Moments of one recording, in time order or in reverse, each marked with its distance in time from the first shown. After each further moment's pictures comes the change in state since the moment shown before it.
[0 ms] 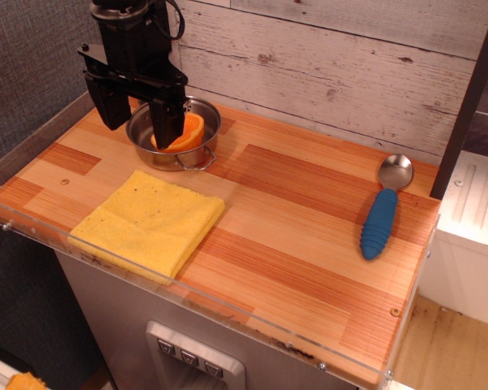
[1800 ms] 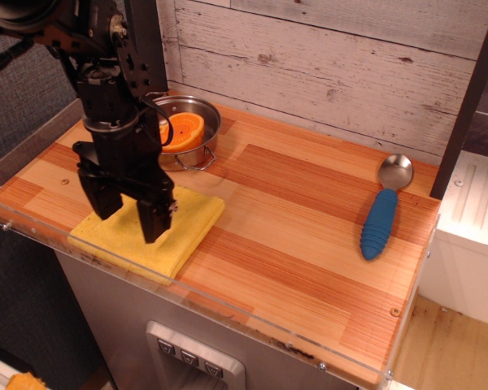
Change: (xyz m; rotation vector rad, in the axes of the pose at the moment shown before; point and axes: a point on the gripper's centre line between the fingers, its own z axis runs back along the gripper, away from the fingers) arm -0.049 -0.015 -0.061 -0.020 0.050 -0.029
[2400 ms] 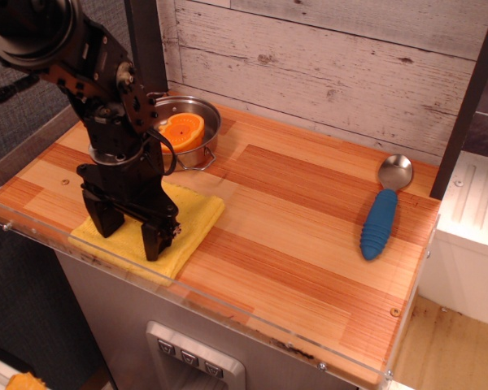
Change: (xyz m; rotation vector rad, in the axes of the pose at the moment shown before) arm -0.005 0.005 -0.026 0.091 -0.046 0.012
